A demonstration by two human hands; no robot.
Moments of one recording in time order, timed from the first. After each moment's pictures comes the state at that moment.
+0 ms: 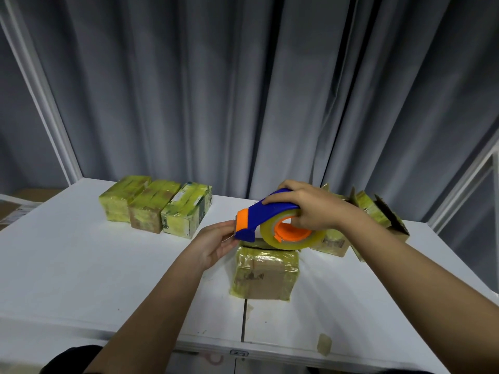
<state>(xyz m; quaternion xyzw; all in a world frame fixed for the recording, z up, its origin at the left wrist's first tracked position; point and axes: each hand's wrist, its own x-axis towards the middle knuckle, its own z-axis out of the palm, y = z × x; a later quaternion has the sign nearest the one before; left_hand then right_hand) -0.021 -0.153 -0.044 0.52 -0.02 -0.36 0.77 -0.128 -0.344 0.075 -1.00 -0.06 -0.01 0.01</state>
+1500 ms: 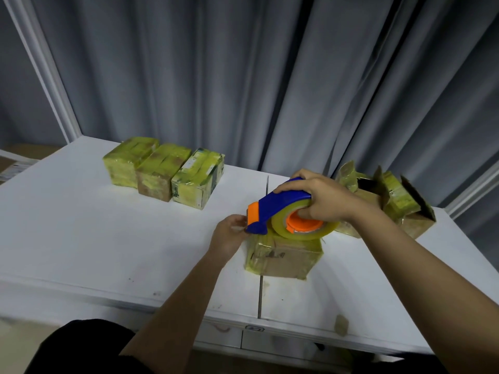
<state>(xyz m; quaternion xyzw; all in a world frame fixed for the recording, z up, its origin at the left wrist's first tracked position) -0.007 -0.154 -0.130 0.74 -0.13 -0.20 0.63 -0.097 -0.334 0.029 -0.99 -0.02 0.02 0.10</state>
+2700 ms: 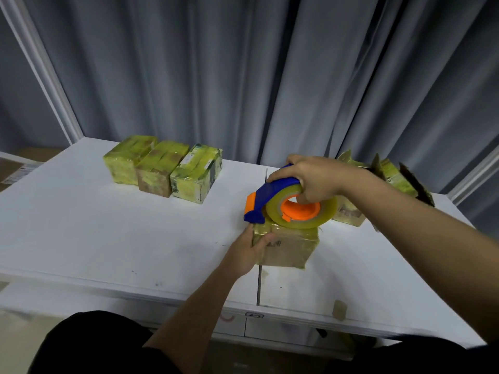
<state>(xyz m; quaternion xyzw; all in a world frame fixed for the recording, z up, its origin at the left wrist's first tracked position) -0.061 -0.164 -0.147 0.72 -0.26 -0.25 0.59 -0.088 -0.328 0.054 -0.99 -0.07 0.10 -0.06</state>
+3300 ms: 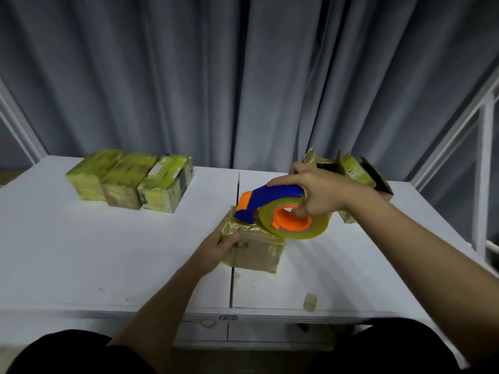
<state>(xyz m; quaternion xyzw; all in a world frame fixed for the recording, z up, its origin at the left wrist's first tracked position) -0.053 -0.163 -0.132 0.72 -0.33 -0.24 0.57 -0.158 -0.381 0.048 -1.00 0.01 0.05 0.03</state>
